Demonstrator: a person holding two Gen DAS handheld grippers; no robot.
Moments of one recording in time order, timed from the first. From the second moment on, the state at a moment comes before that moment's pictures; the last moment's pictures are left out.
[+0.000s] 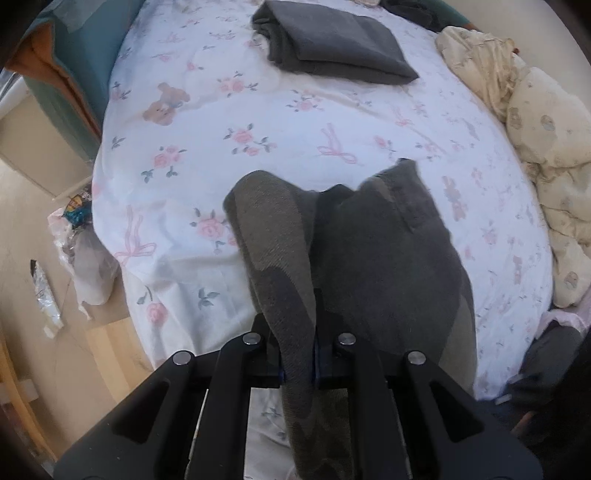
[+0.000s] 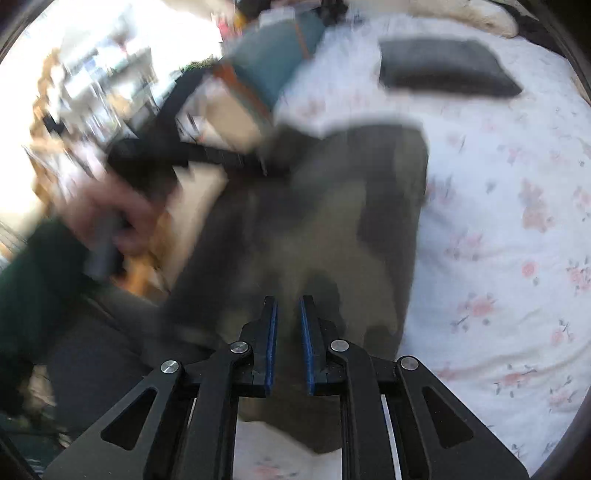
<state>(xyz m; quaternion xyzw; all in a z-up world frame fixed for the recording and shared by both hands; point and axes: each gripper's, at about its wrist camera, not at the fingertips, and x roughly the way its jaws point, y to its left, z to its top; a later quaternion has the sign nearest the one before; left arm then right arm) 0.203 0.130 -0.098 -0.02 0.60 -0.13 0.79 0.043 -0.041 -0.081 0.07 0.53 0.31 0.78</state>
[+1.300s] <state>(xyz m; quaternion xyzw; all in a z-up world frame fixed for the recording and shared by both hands) 0.159 0.061 -0.066 0.15 0.52 -0.19 0.82 0.033 -0.151 -0.123 0.33 0.55 0.26 0.73</state>
